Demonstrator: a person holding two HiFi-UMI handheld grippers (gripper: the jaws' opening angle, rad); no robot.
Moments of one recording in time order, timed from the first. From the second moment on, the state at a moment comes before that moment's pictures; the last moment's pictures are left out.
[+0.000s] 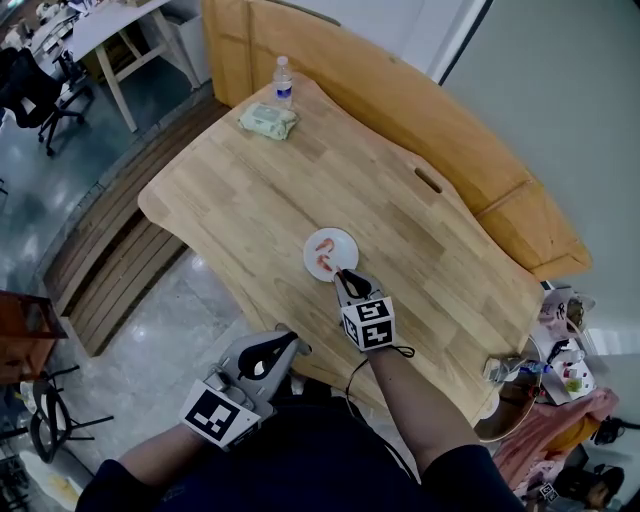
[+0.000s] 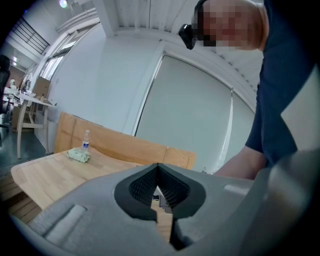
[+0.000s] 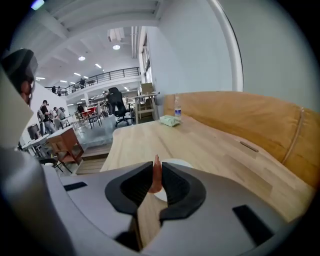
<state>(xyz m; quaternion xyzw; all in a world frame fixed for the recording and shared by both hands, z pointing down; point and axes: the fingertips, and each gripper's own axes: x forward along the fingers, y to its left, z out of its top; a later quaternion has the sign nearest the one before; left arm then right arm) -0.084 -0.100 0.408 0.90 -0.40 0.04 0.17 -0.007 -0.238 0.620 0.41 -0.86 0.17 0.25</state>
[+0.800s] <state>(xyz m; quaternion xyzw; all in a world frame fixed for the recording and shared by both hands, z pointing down) -0.097 -0.120 0.419 0.89 -0.42 0.04 0.18 -0.001 -0.298 0.720 0.41 -0.81 0.21 0.36</state>
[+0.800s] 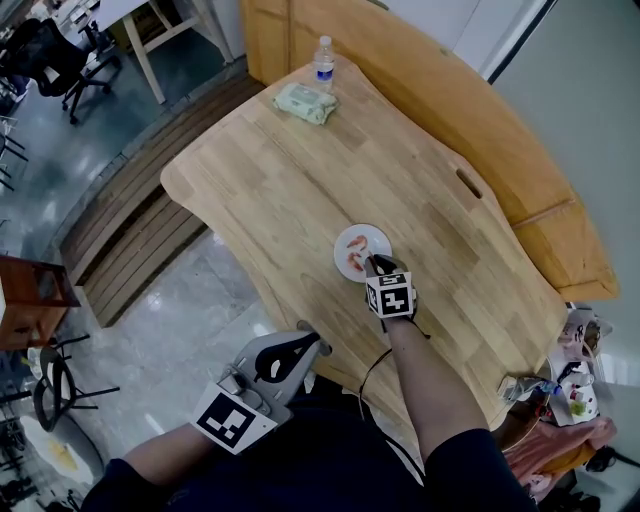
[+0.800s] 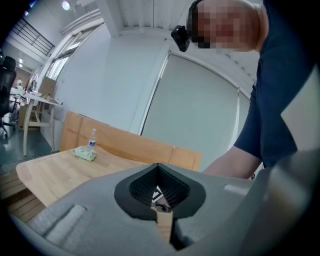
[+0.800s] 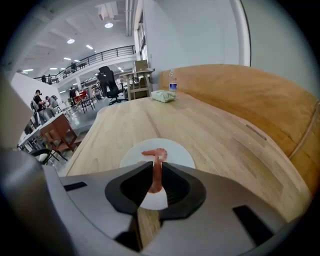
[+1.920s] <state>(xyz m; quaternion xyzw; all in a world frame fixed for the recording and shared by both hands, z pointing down) -0.108 -0.117 0.428 0.87 -0.44 0.06 0.19 -0.008 -0.319 0.755 0.39 -0.78 0.21 0.43</state>
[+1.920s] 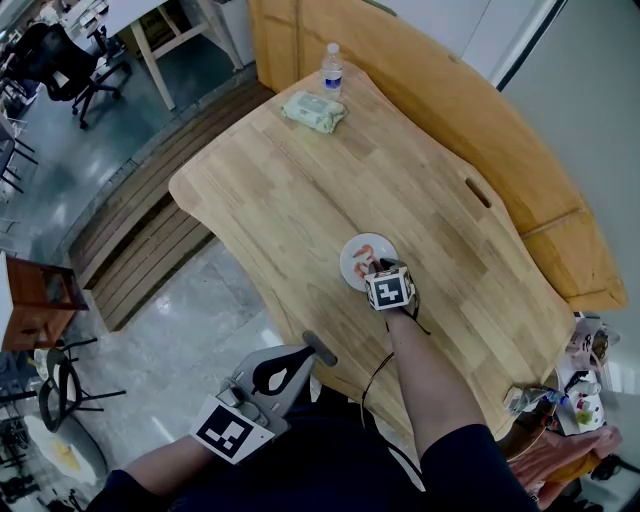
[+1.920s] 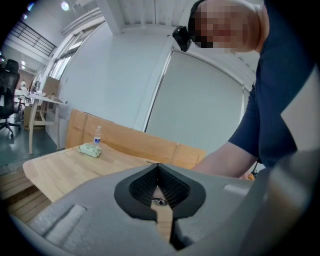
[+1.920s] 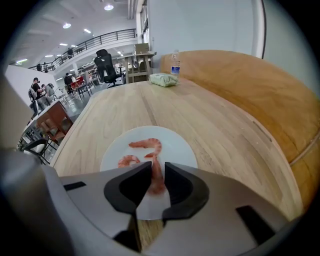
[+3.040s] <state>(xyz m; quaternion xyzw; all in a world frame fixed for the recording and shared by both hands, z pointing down) -0.063 -0.097 0.392 0.91 -0.39 0.04 0.15 0.014 -0.214 0.600 0.41 -0.86 0.21 0.22</state>
